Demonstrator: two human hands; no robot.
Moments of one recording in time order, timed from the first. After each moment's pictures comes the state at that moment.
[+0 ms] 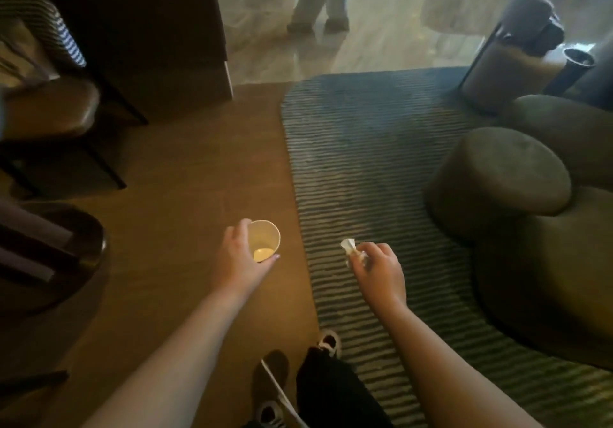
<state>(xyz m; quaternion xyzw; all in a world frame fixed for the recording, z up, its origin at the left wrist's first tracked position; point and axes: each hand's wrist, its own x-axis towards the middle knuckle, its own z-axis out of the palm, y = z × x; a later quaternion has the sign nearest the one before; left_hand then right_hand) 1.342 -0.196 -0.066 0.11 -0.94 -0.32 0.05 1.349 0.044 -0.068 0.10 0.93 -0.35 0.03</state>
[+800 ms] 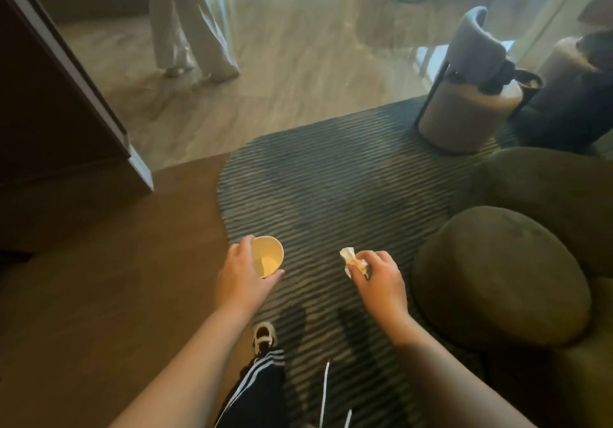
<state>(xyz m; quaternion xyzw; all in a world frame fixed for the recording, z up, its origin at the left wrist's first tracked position) 0.701 -0.055 -0.052 0.02 -0.95 -0.32 -0.02 0.746 0.179 -0.057 0.17 0.92 -0.36 0.00</state>
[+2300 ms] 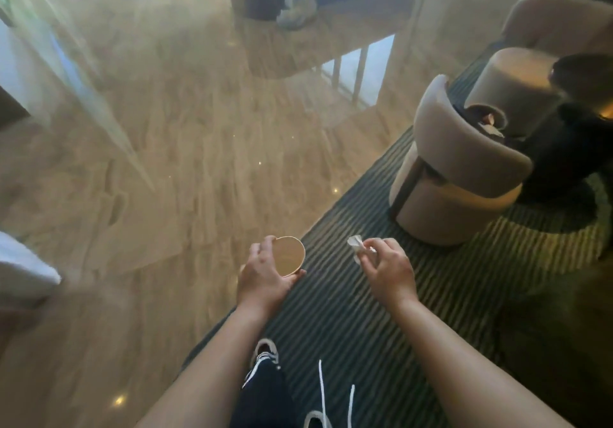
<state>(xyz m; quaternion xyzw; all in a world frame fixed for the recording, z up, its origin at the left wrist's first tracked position) -0.392 0.316 -0.040 -0.18 -0.92 -0.33 -0.12 -0.274 0.507 -0.051 0.34 0.87 -0.34 -0.12</state>
